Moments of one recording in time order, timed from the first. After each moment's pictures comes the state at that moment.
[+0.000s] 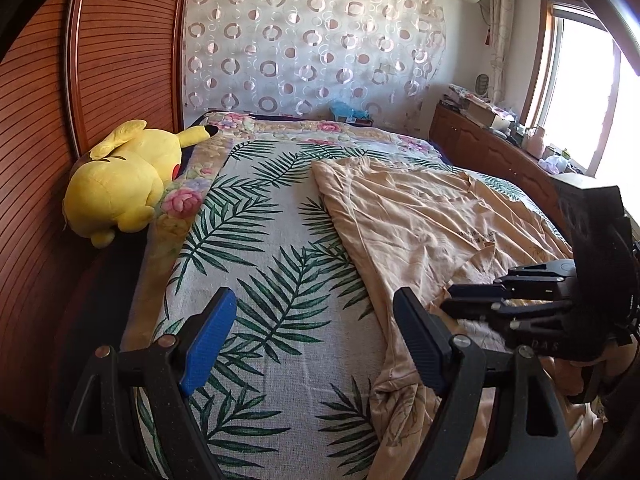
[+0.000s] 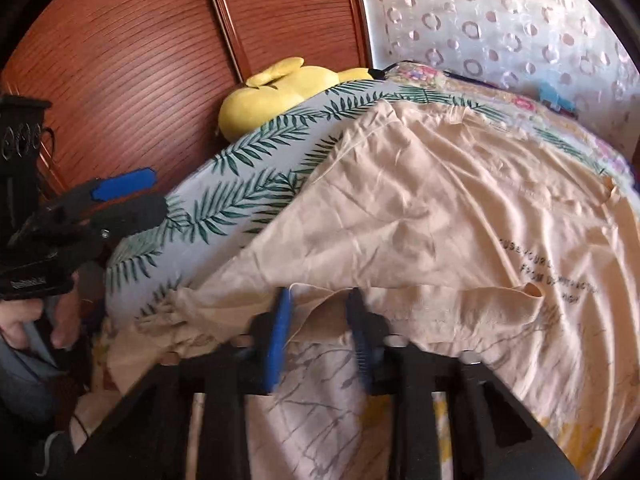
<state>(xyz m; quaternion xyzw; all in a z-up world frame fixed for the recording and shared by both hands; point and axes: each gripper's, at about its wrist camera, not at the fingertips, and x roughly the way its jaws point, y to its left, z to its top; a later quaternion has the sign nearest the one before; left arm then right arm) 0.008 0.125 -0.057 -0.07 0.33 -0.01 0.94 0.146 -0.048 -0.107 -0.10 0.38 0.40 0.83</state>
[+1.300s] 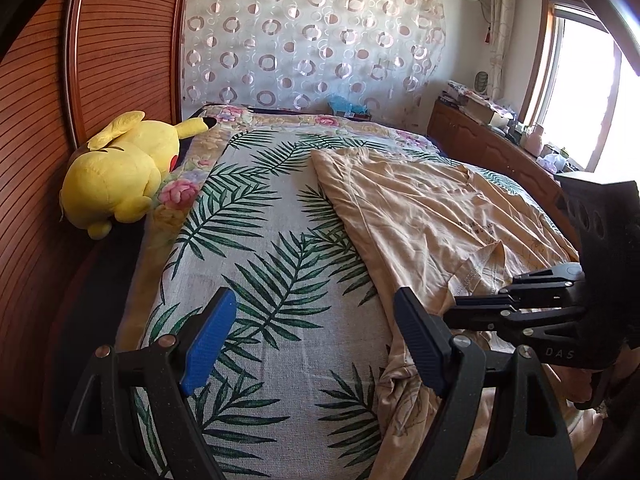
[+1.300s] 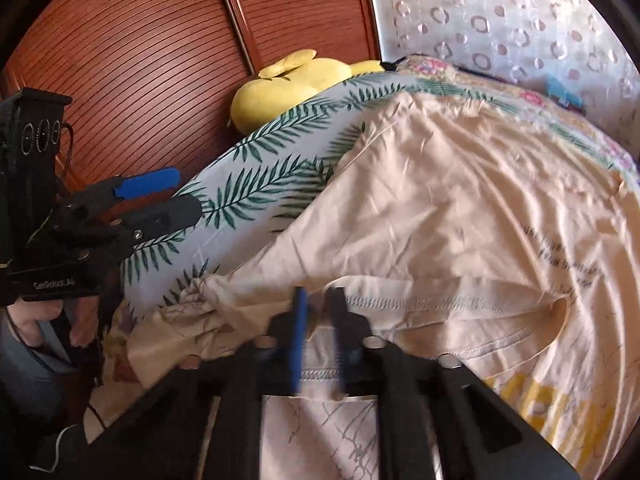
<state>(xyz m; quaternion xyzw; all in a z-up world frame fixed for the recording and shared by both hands) 0.006 0.124 -0.064 -0.08 0.34 -0.02 0.94 0.124 -0.052 -0.102 -0.08 0.40 0.43 0.81</state>
